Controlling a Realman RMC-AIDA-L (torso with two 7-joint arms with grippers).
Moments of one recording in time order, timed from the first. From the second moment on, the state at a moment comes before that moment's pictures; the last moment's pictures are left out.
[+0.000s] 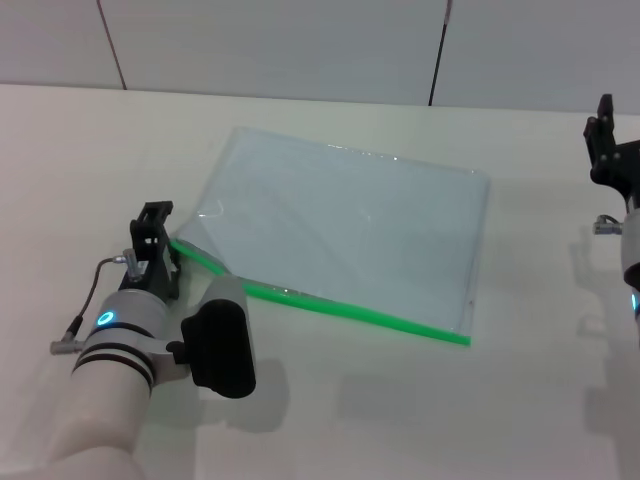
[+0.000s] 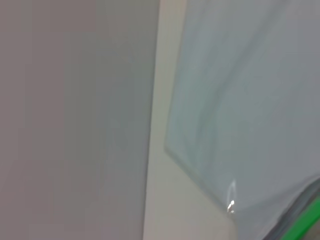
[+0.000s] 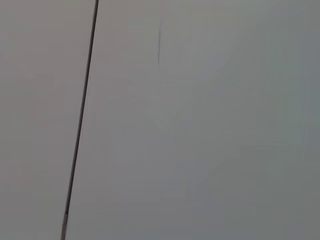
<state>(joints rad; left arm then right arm) -0.49 -2.04 2.86 0.75 1.03 -0.99 -1.00 0.53 2.03 -2.86 -0.73 -1.25 1.34 2.44</state>
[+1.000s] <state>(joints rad) -0.51 -2.04 2.86 0.75 1.05 -0.94 -0.89 0.53 2.03 -2.87 -0.73 -1.25 1.34 2.44</state>
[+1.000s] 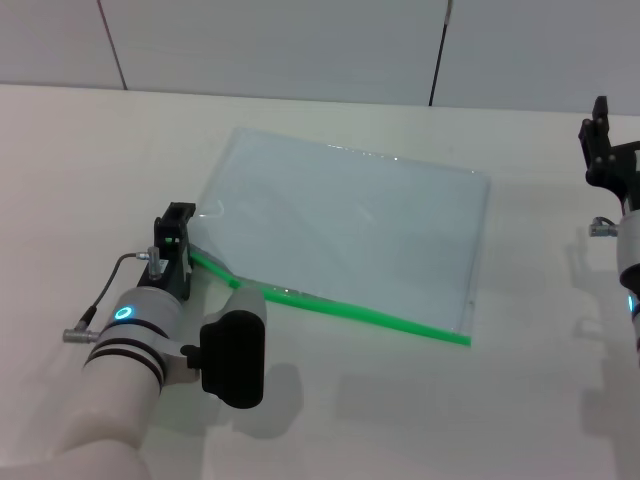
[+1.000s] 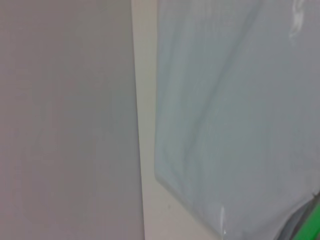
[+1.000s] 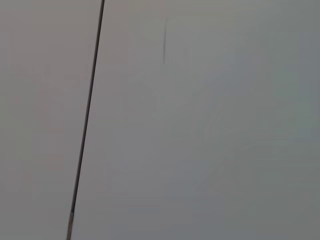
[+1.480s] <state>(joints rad) -0.51 -2.04 2.86 0.75 1.07 -0.91 -0.82 0.53 2.03 -2.87 -0.74 -1.25 1.34 2.44</state>
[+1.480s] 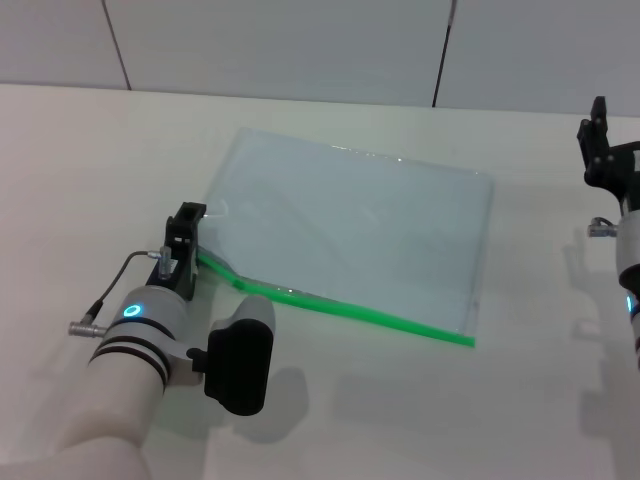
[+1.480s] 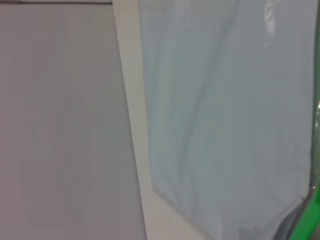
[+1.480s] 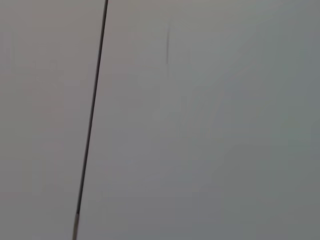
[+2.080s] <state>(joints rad) -0.51 -2.04 2.86 0.75 1.12 -0.88 -0.77 0.53 2.03 -2.87 -0.74 -1.25 1.34 2.44</state>
